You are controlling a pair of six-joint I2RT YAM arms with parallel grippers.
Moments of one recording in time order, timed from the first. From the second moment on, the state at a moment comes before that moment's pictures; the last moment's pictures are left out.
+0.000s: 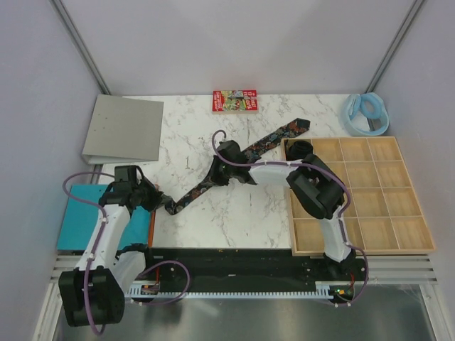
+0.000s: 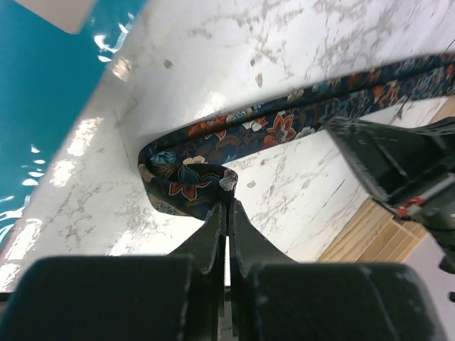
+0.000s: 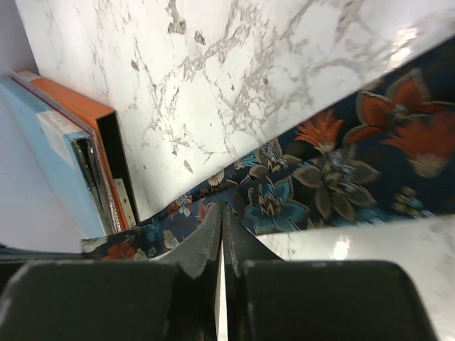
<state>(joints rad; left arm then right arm) 0.10 0.92 0.58 -0.65 0.30 -0.82 0.82 2.12 1.35 0.03 -0.23 1.03</state>
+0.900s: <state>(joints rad) -0.18 1.21 0.58 -0.43 0.18 -0.88 0.79 1.78 1.04 0.05 -0.23 0.98</state>
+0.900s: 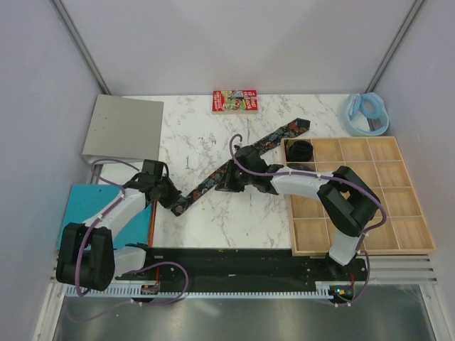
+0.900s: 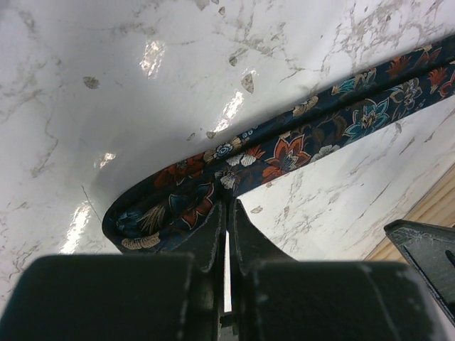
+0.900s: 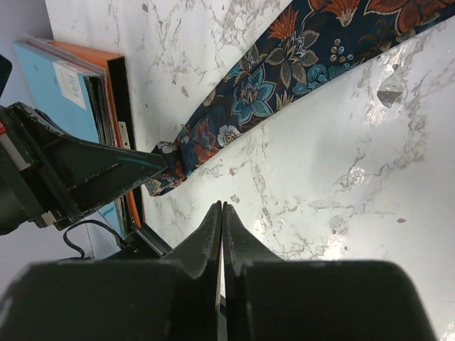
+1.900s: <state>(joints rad) -0.19 1.13 0.60 -0.36 0.21 -0.88 0.86 1.78 1.08 0.03 -0.21 0.97</state>
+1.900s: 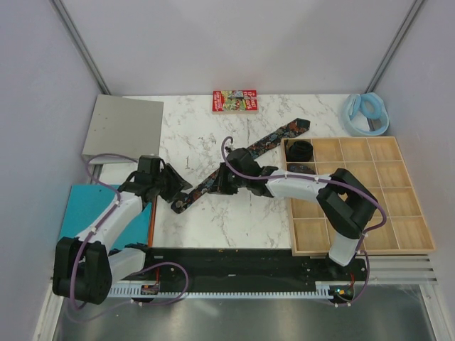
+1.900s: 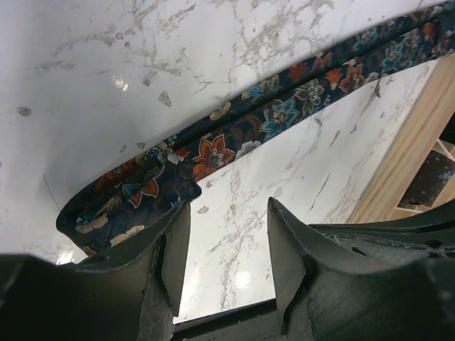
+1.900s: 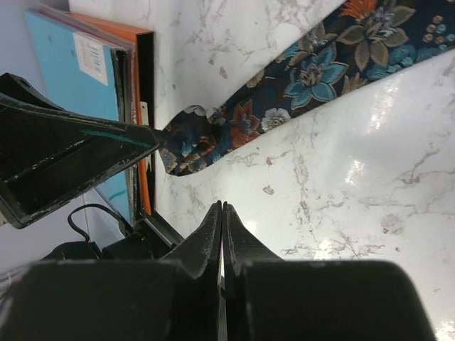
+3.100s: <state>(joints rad) -0.17 1.01 0.50 -0.51 0.08 -0.86 0.94 2.12 1.44 0.01 -0.33 0.95</state>
